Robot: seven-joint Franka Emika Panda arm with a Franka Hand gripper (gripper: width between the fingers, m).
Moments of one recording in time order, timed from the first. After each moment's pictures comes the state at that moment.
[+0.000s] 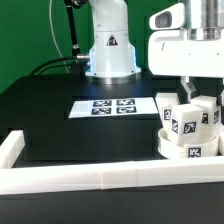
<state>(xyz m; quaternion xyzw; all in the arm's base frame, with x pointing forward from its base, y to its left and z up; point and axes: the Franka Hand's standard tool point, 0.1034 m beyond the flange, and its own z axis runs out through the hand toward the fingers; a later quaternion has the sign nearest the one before) 0.583 0.120 0.082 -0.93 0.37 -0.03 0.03</state>
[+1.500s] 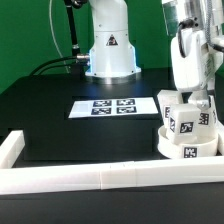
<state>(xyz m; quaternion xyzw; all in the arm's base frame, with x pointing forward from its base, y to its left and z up) 0.582 0.118 0.081 -0.52 0.85 0.03 0.09</state>
